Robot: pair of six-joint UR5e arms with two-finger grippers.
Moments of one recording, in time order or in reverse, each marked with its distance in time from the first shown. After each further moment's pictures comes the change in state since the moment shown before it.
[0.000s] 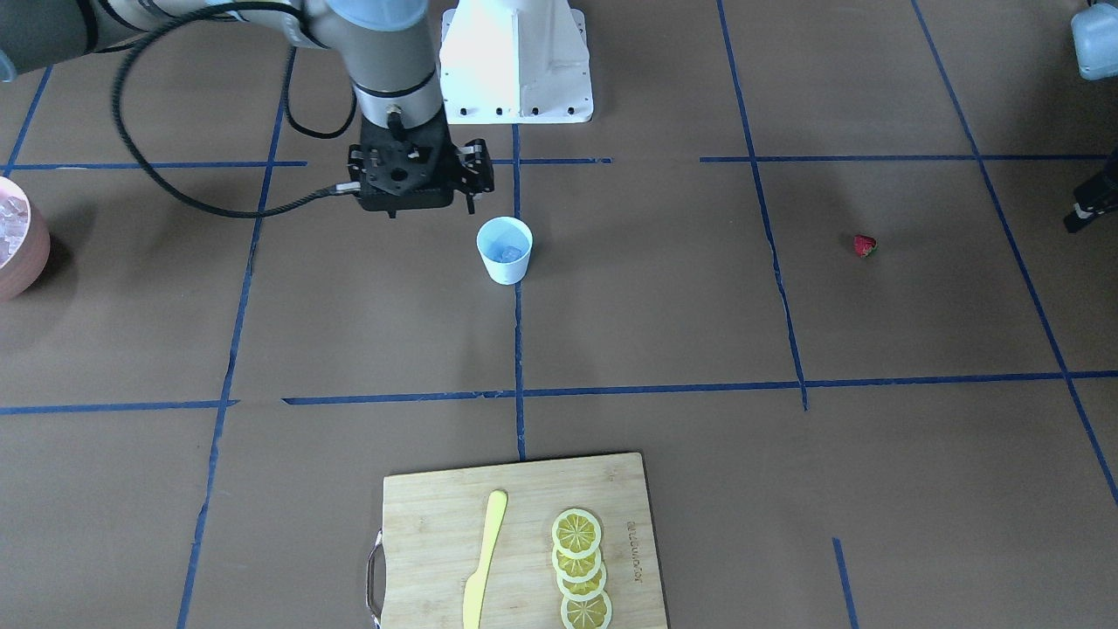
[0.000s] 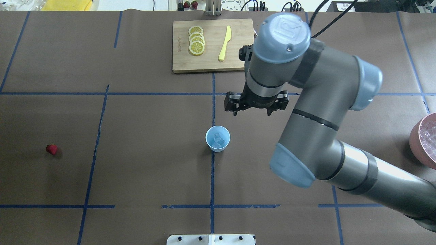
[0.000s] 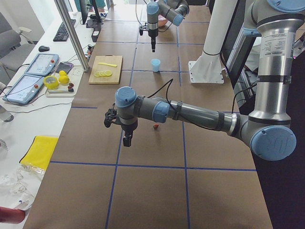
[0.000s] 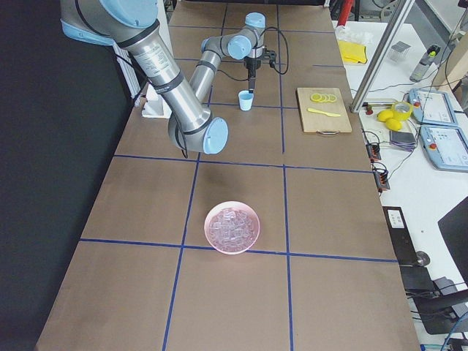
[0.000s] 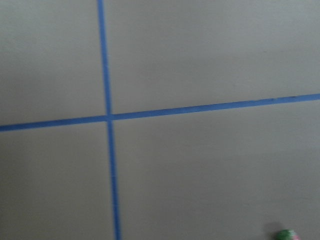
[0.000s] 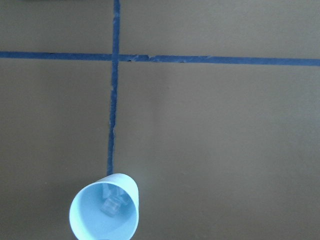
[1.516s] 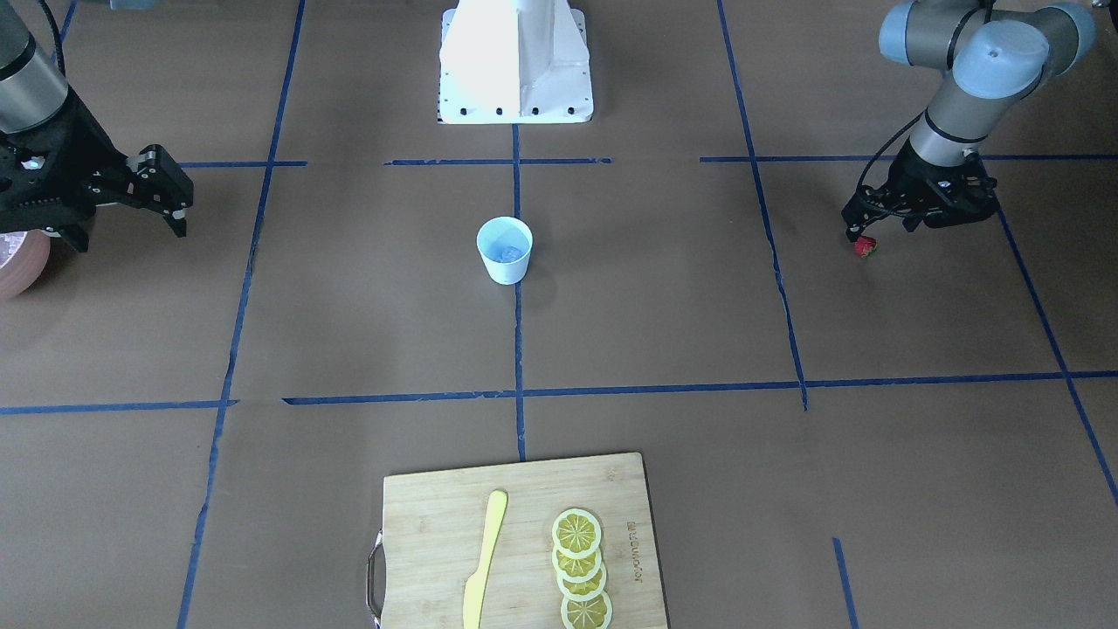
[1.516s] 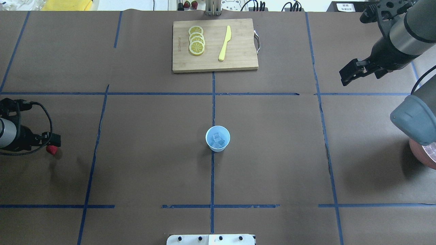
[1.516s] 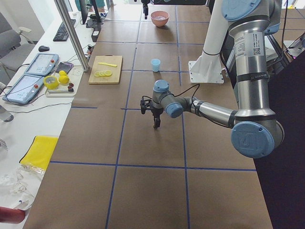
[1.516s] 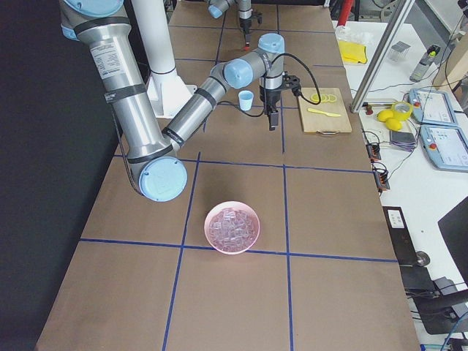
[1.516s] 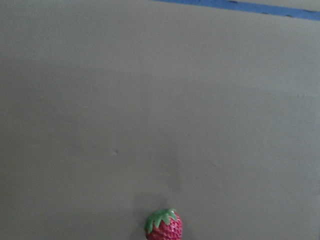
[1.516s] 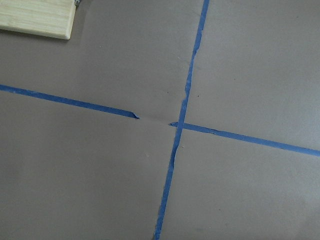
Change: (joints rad) left arm 0.600 0.124 0.029 -0.515 0.376 -0.829; right arm 0.361 -0.357 0.166 0.013 0.132 -0.517
